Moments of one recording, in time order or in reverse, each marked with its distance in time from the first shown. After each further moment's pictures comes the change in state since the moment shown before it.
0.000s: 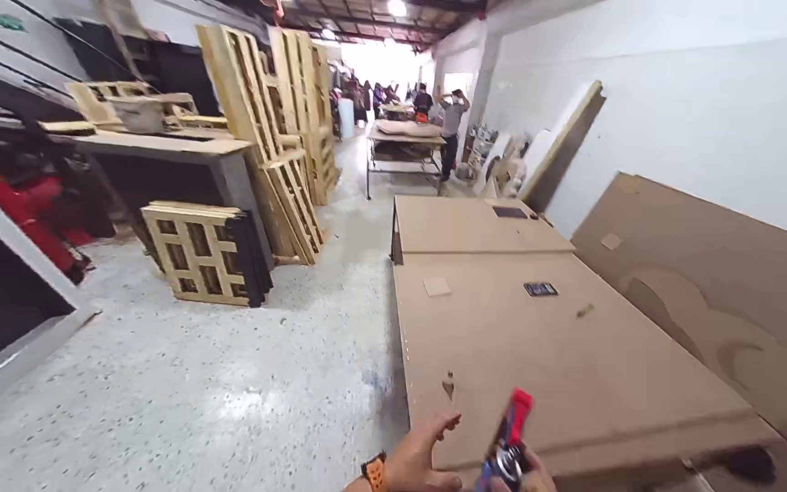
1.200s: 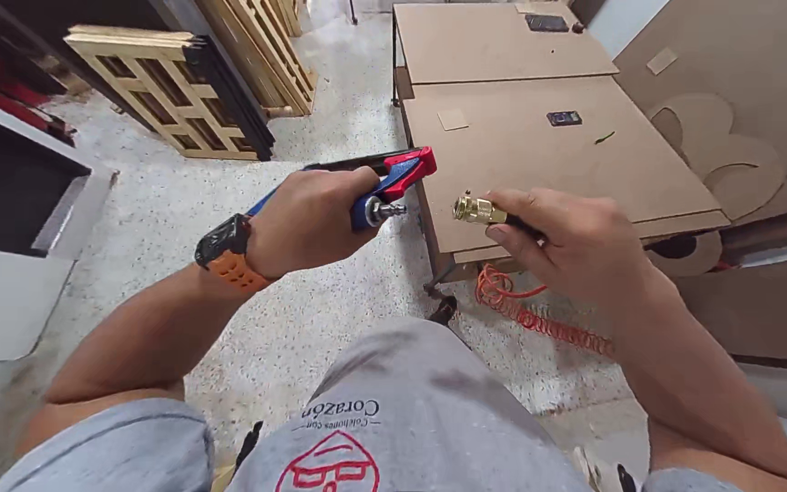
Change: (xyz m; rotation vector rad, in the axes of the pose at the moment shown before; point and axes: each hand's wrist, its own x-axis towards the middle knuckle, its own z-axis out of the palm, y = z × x) left_hand -0.140 0.227 -0.181 0.961 0.197 0.097; right_hand 0.056 -0.189 0.028 -0.622 -0.564 -0.678
